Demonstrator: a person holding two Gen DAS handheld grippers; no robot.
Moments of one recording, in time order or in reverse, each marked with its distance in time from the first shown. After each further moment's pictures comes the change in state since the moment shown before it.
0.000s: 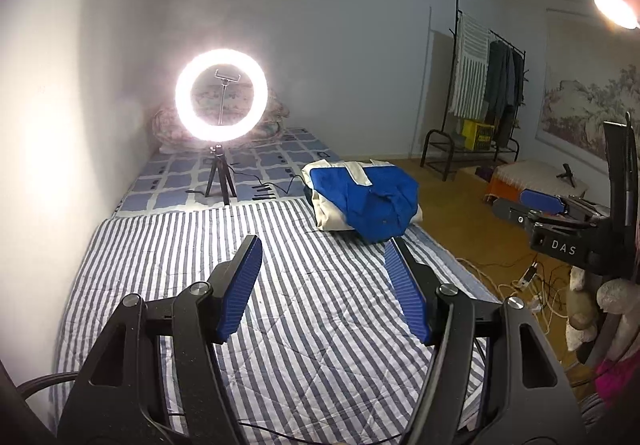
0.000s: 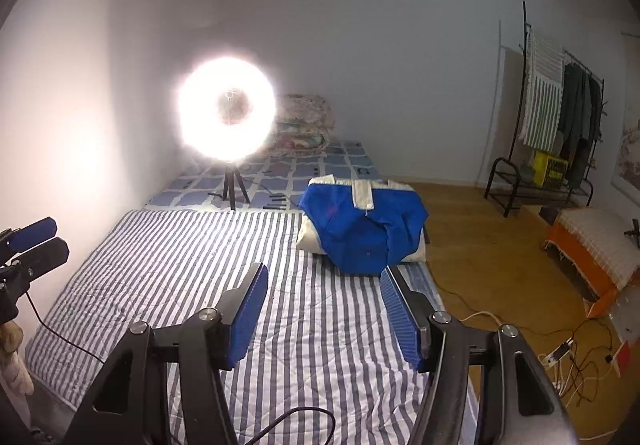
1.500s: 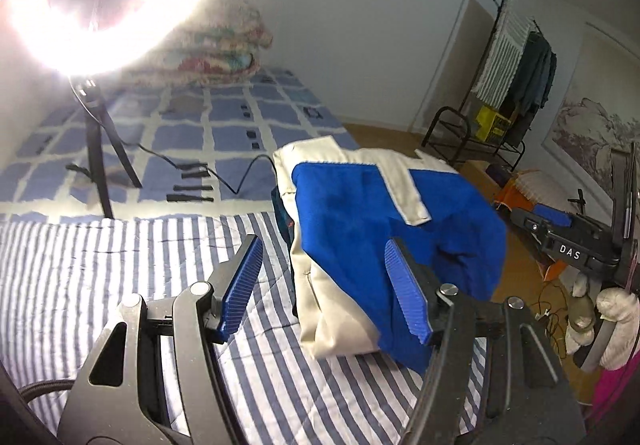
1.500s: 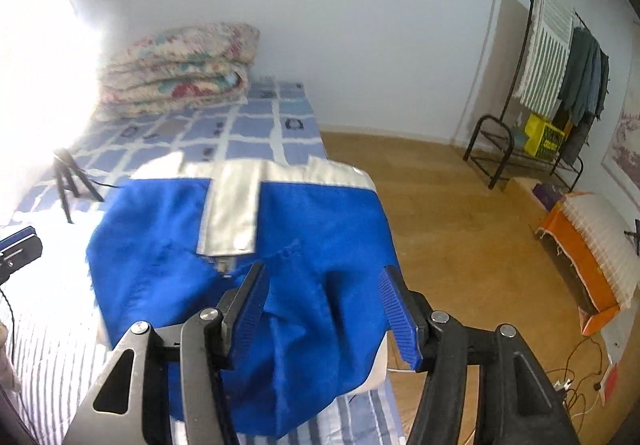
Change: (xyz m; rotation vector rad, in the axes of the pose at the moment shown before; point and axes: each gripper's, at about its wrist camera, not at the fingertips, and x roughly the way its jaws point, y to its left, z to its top) left arm 0.453 0.038 0.072 -0.147 0.183 -0.106; right arm 0.406 -0.151 0.088 0.009 0.223 -0.145
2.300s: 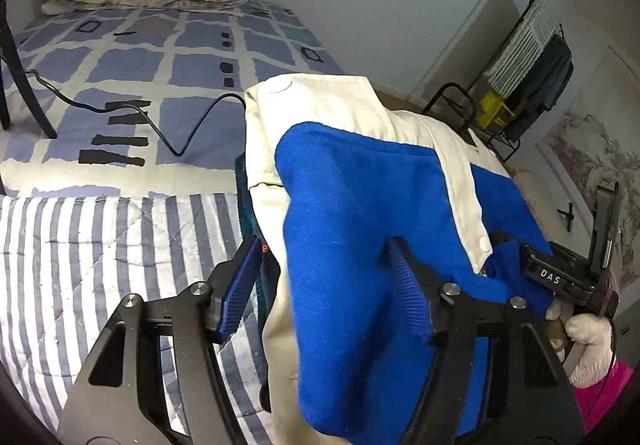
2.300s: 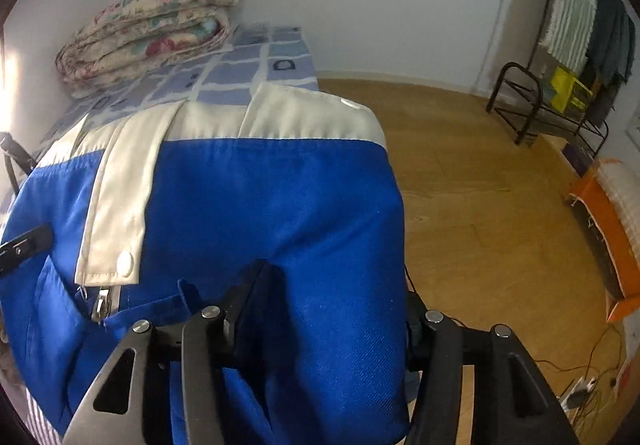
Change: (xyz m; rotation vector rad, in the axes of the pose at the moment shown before) left arm 0.188 0.027 0.008 -0.145 0.203 -0.085; right arm 0.156 -0.037 -0.005 0.055 0.167 0.054
